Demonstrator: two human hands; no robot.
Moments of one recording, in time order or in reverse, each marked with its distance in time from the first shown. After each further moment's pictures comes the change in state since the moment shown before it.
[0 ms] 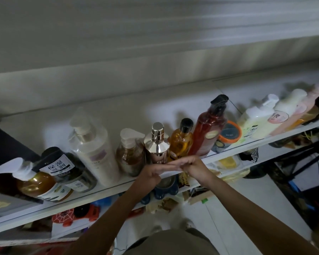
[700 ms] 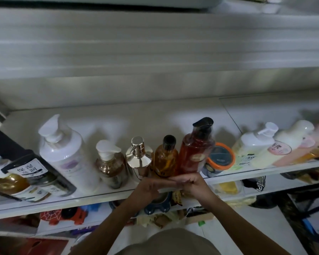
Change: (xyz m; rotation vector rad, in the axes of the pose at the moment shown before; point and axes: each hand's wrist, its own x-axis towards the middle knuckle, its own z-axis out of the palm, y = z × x) left_hand 0.036 0.011 0.046 -0.218 0.114 -0.035; right_hand 0.014 0.035 -0.055 0.038 -0.087 -0.069
